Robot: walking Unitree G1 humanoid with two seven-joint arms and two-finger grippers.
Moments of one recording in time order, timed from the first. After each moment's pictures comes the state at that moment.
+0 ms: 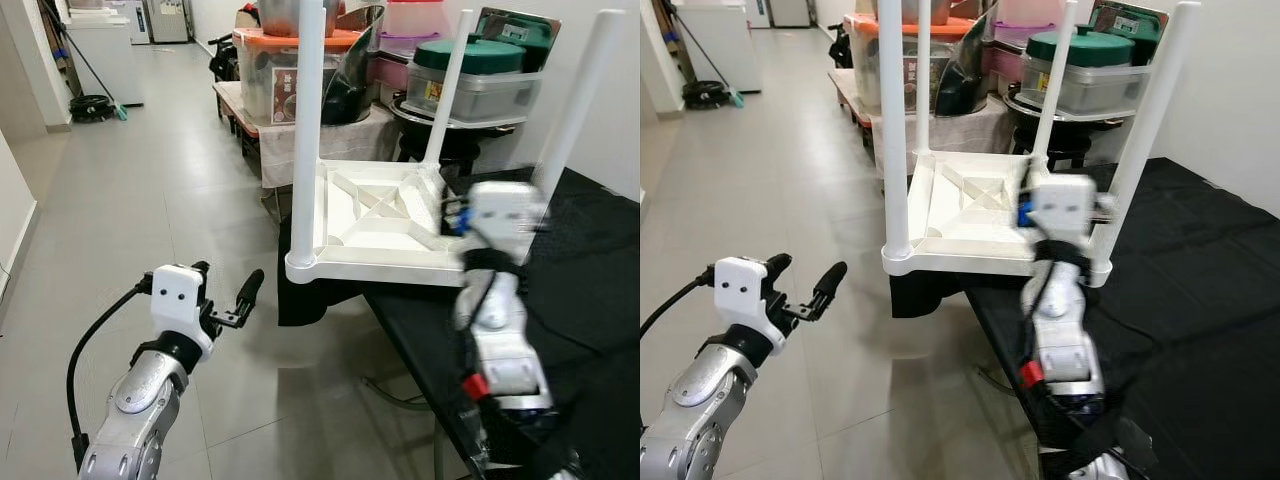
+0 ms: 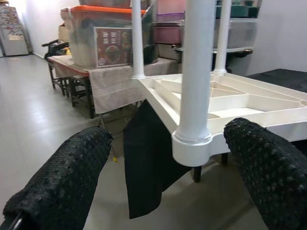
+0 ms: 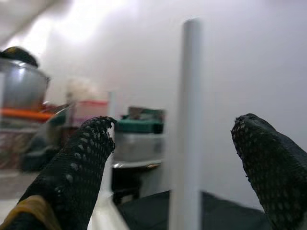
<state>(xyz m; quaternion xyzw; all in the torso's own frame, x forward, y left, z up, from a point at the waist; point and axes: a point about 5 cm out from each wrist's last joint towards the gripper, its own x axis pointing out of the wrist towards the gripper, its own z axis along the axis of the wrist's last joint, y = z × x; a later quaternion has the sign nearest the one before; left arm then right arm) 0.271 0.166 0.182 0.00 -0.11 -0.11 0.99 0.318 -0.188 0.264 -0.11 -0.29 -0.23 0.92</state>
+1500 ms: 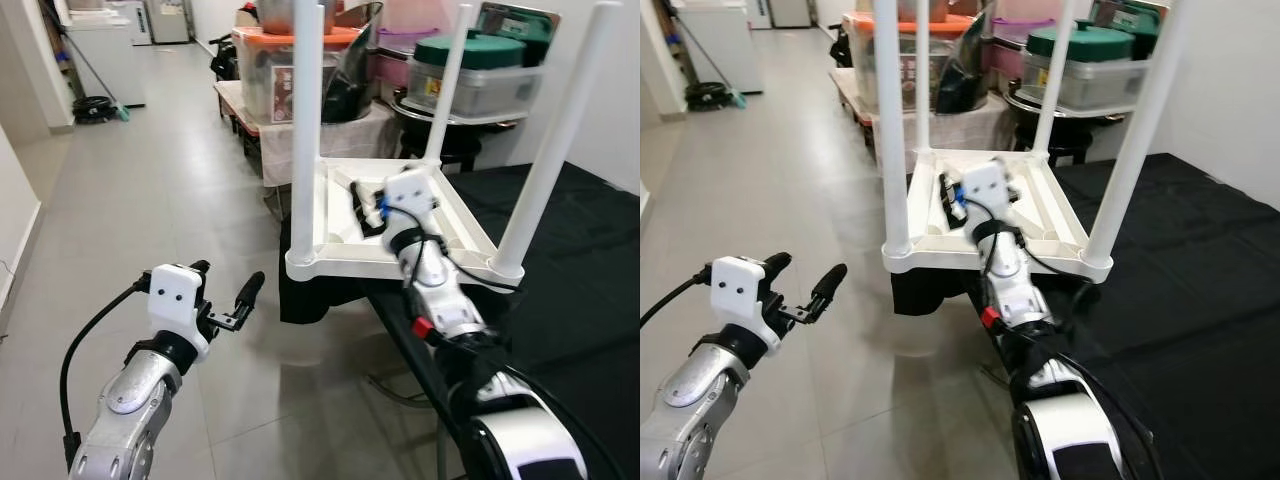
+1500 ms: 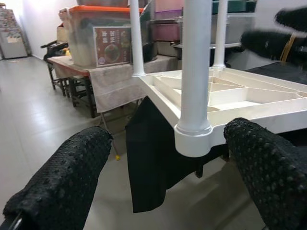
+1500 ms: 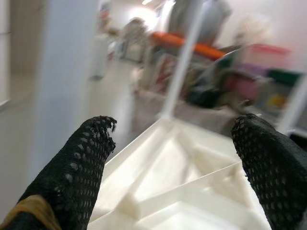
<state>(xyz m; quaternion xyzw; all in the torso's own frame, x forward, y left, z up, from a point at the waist) 0.267 0.170 0.184 0.02 -0.11 -0.11 0.99 0.400 -0.109 0.217 -0.13 -0.11 0.12 0.98</state>
